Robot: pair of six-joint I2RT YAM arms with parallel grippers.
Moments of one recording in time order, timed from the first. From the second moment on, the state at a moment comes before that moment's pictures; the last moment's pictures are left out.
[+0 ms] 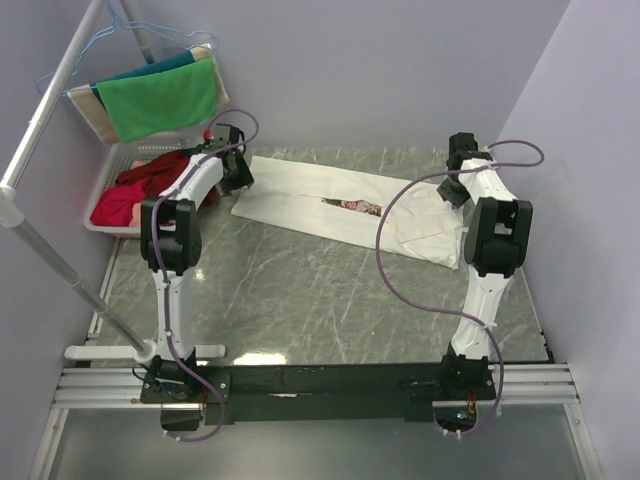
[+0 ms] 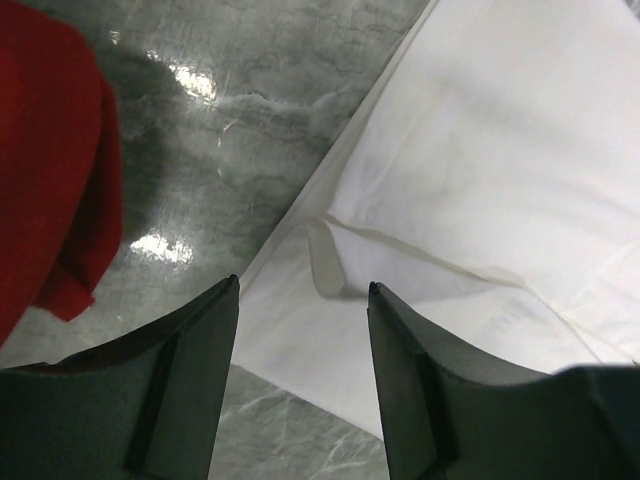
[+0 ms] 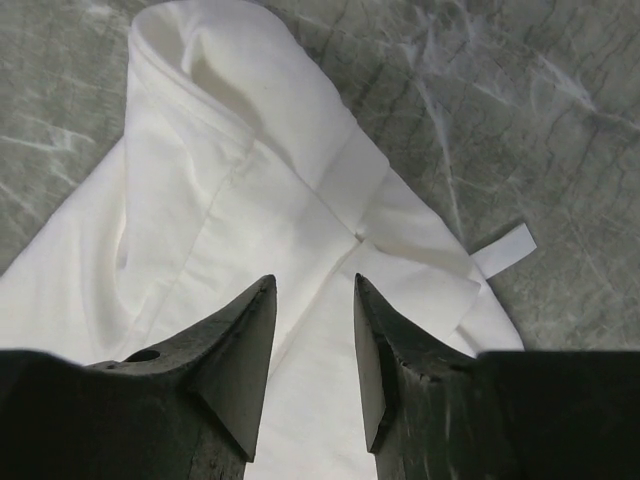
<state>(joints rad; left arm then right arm) -0.15 2.27 1.96 -0.68 -0.15 -0.58 -0.10 2.19 1.83 -0.78 0.35 0.77</state>
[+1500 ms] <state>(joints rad) -0.24 2.24 1.82 -0.87 -0.24 -0.65 0.13 1.96 1.40 -0.70 0.07 0.68</state>
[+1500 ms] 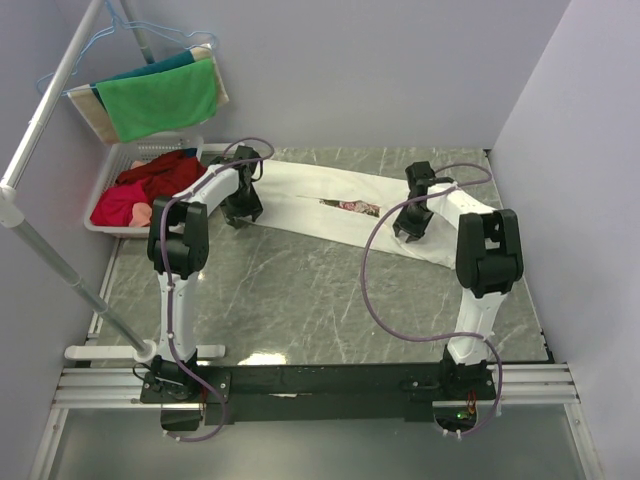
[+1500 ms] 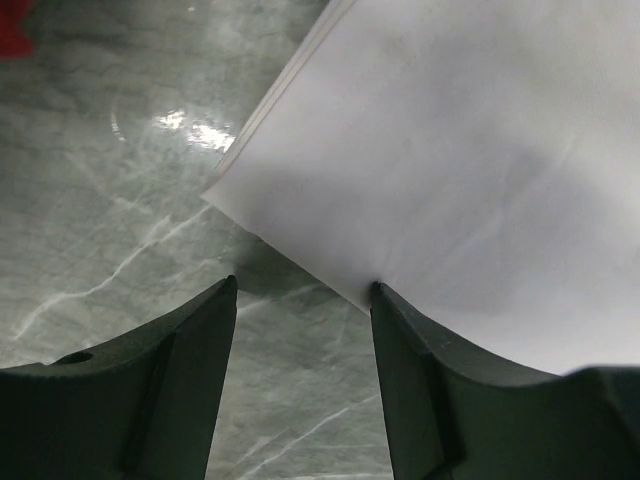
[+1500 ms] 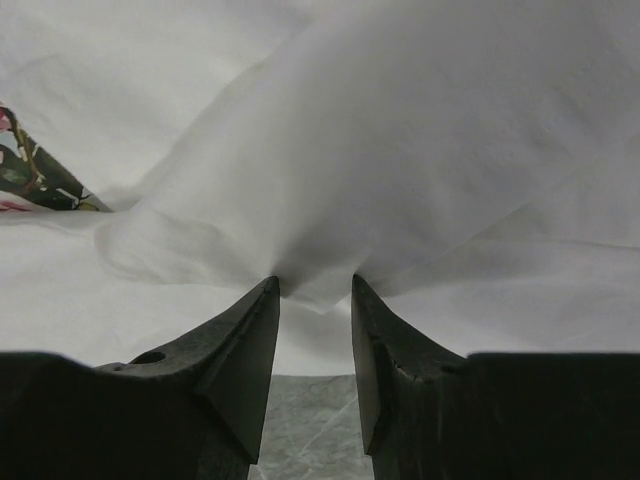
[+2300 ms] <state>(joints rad) -0.24 2.24 1.83 -0.93 -0.29 -0.67 0.14 2.00 1.49 -0.75 0.10 0.69</state>
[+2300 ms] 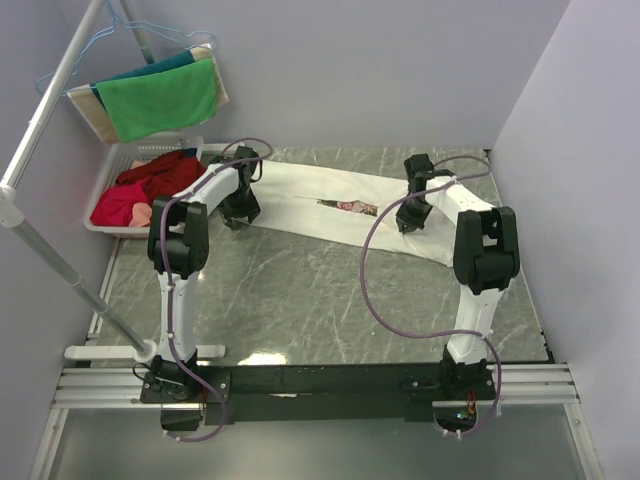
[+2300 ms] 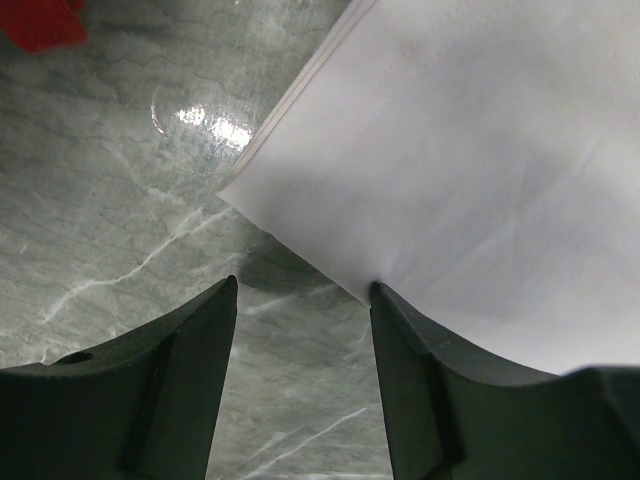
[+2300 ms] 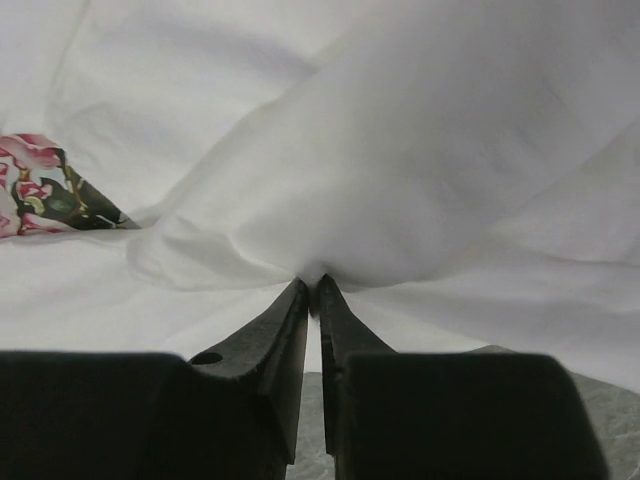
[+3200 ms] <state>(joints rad) -0.24 2.24 1.83 -0.93 -0.29 -0.67 0.14 2.02 1.55 -0.77 0.11 0.67</state>
